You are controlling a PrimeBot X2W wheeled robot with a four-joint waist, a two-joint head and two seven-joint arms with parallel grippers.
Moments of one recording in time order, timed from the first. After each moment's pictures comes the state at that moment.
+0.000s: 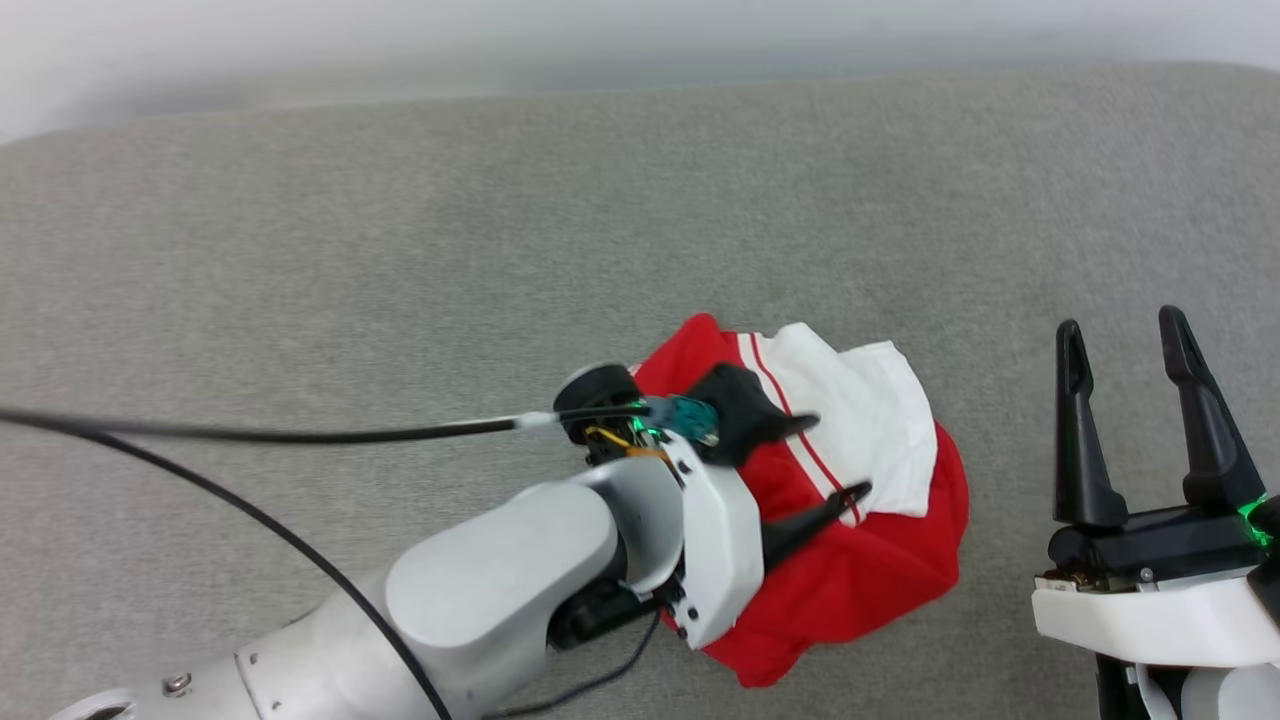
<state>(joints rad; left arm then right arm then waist) -0.87 0.33 -1.22 0.23 -0.88 -0.13 0.08 -0.05 -0.05 0.00 -0.22 0.10 0.13 -0.26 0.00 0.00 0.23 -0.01</state>
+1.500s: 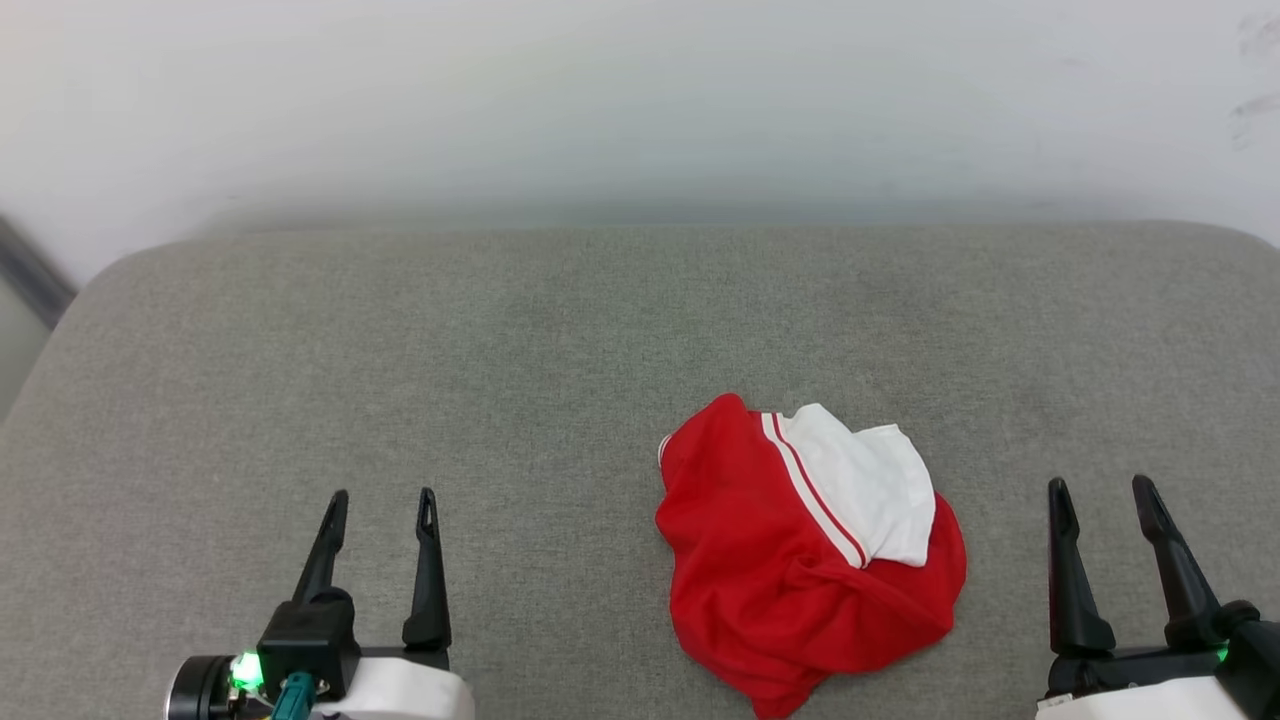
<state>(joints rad) 0.04 0.16 -0.18 0.01 -0.16 0.17 -0.26 0.12 -0.05 -0.05 -0.08 0.15 0.13 -0.26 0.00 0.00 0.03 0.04</state>
